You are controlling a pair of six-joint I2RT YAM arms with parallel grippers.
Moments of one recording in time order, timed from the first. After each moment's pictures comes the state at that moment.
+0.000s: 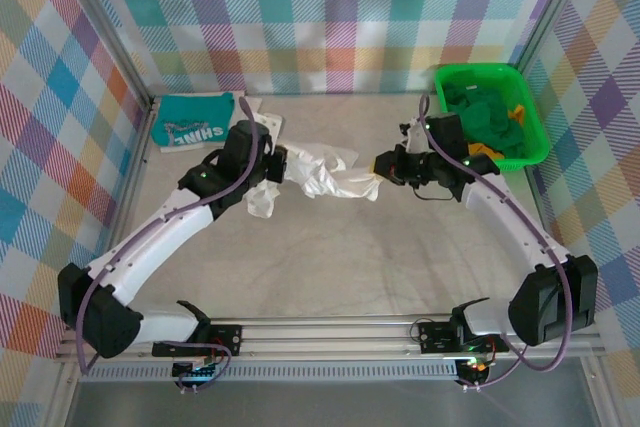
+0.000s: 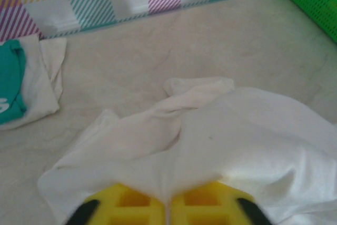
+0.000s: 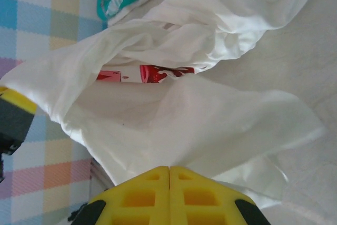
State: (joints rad) left arm -0.58 1.28 1.19 -0.51 -0.23 -0.16; right arm 0.33 1.33 1.13 -0.57 -0.66 0.64
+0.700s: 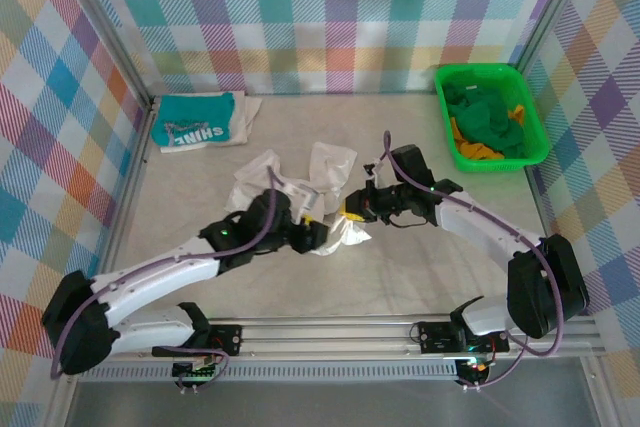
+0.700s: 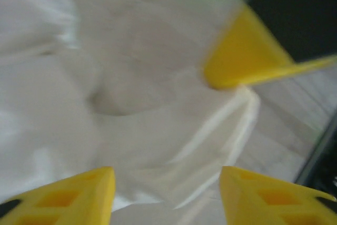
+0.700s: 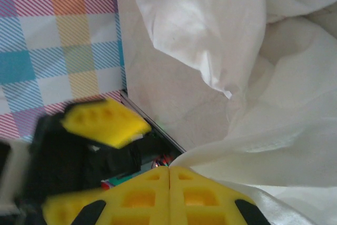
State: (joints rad) left arm -0.89 1.17 0.74 -0.19 0.09 -0.39; right arm 0.50 1.38 0.90 -0.31 -0.83 0.87
